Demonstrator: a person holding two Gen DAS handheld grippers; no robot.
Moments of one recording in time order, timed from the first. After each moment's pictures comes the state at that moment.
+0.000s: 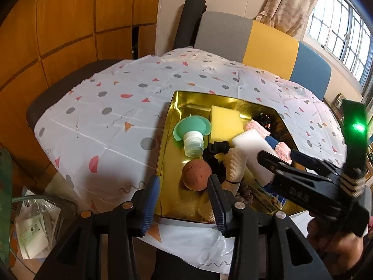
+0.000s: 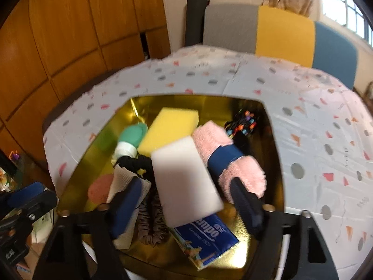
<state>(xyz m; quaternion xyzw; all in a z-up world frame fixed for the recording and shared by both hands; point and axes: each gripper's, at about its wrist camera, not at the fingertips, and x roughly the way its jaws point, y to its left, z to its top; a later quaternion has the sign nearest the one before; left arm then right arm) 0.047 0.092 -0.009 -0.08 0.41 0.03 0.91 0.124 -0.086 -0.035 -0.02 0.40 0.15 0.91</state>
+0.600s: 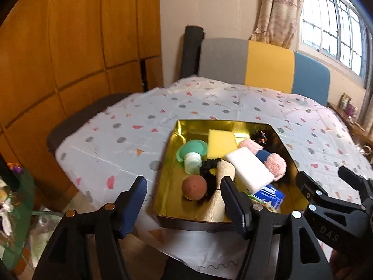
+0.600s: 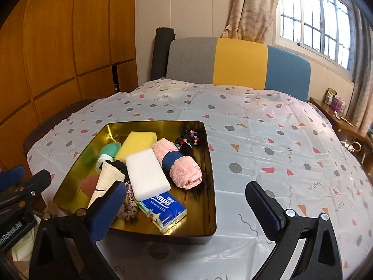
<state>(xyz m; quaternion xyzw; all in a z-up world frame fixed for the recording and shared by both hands) 0.005 0.053 0.021 -0.02 0.32 0.08 0.94 0.039 -0.127 0.004 -0.02 0.31 0.03 0.95</state>
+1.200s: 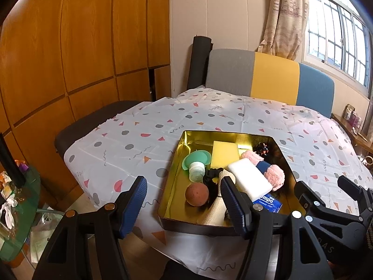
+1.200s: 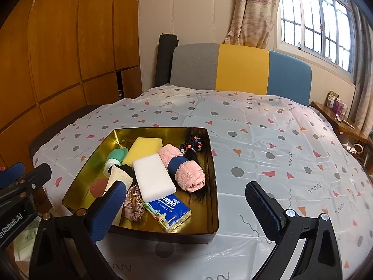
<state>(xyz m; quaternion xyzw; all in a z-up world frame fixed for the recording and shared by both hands) -0.009 0.053 0.034 -0.04 0.29 0.10 0.95 0.026 -0.126 0.013 -0.02 0.29 0.05 0.96</state>
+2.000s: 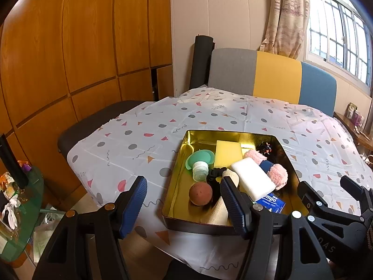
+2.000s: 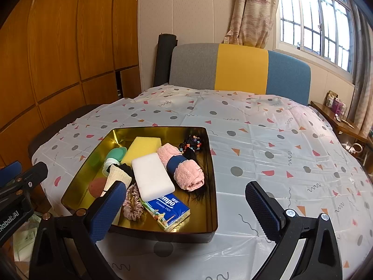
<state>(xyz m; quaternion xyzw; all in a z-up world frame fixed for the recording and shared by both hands) -0.009 0.054 0.034 -0.03 0.30 0.11 0.95 0.026 -0.127 0.011 -0.02 0.29 0.04 0.96</state>
